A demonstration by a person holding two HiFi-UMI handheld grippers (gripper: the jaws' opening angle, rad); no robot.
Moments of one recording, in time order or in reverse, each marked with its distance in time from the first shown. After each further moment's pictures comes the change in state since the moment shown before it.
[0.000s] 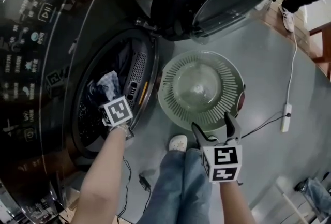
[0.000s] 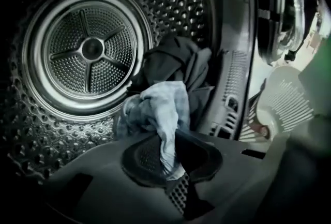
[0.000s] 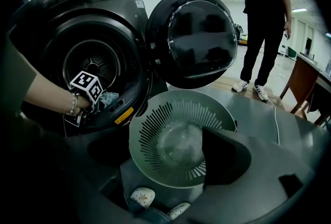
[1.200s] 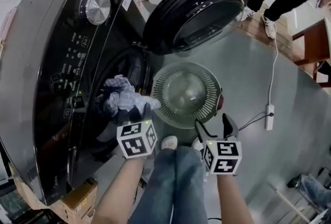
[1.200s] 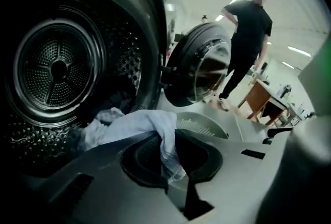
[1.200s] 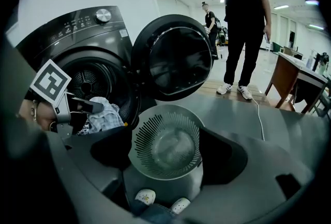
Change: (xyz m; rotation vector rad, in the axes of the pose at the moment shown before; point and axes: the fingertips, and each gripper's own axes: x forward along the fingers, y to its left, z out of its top) left arm -0.218 -0.140 0.040 -0.033 -0.262 -0.569; right arm -0.088 -0.047 0.041 0.110 -0.052 -0.082
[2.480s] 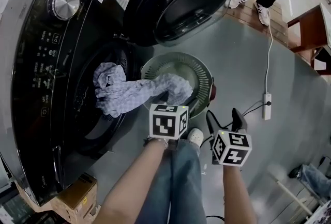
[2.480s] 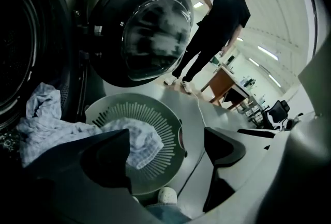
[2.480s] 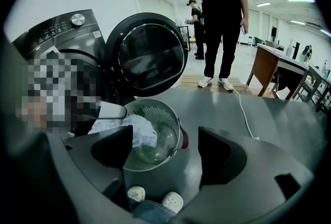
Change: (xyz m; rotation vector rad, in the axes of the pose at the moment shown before) left arm 0.057 -0.170 -0.034 0.101 0.193 -0.382; right arm -0.010 -0.081 -0.035 0.116 0.021 -0.130
